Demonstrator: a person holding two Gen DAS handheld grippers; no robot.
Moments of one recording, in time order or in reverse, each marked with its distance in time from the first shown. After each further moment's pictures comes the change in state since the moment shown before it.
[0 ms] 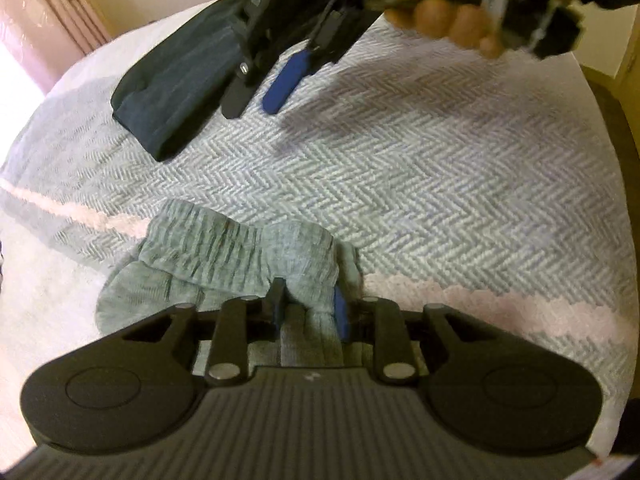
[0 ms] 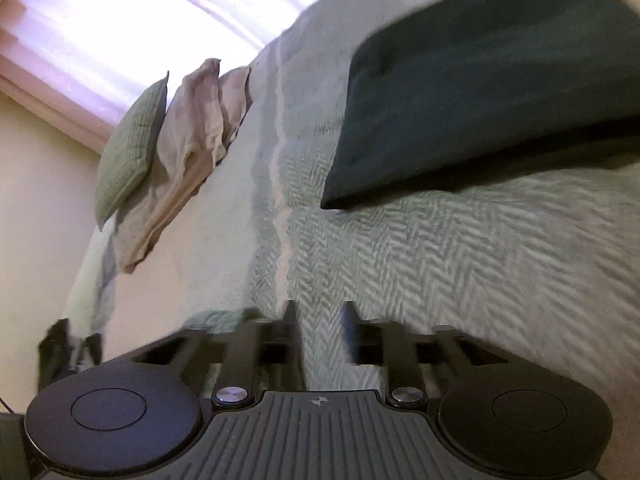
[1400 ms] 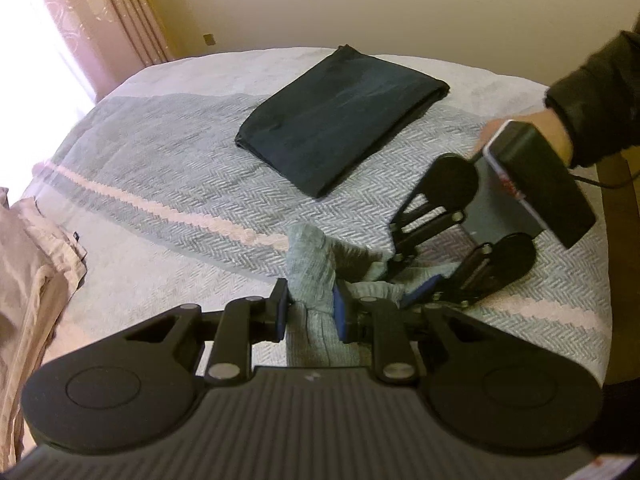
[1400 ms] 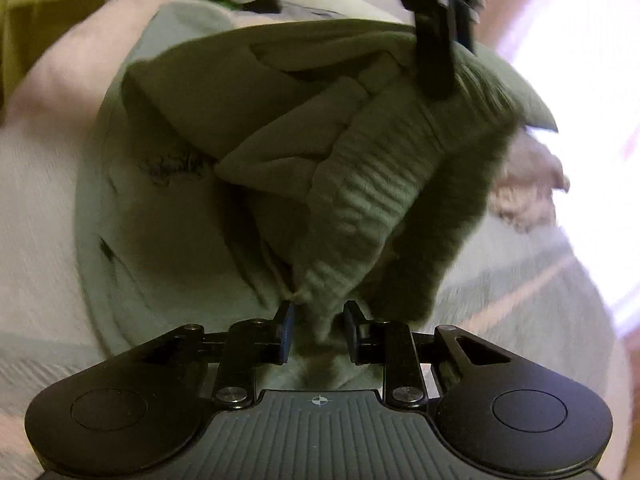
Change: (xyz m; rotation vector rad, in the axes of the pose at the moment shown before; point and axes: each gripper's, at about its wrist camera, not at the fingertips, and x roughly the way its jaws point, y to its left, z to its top) left arm -0.115 0.160 0.001 -0.115 -0.084 0.017; right arm 0.102 0.140 -0.125 -1.707 0.097 0.042
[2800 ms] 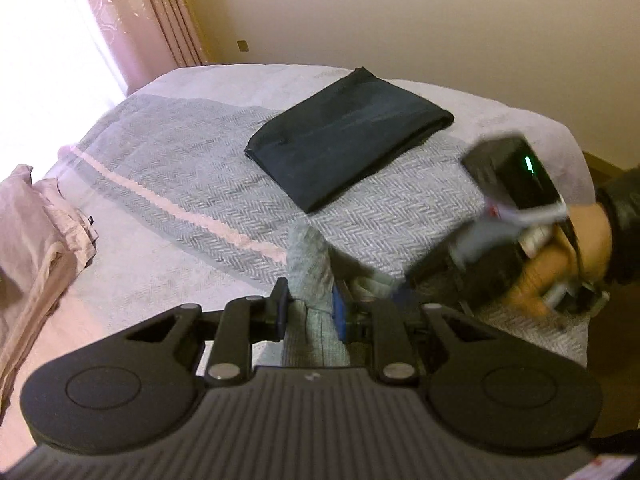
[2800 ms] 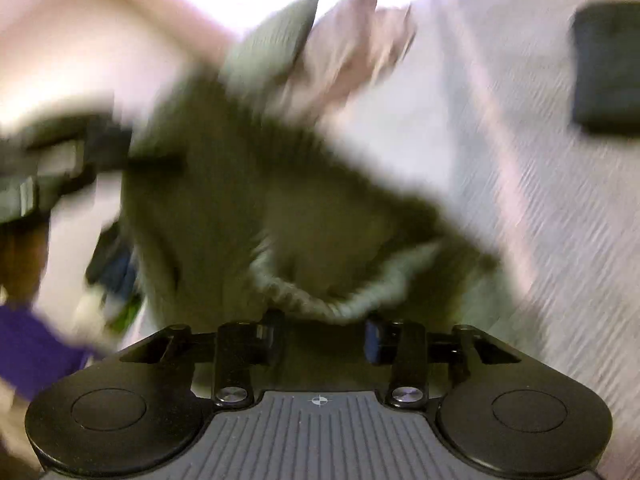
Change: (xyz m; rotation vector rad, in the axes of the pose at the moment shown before) left arm -0.026 -0.039 0.003 -0.109 -0.040 0.064; right arm -0.046 -0.060 -0.032 1.405 -0.223 0.202
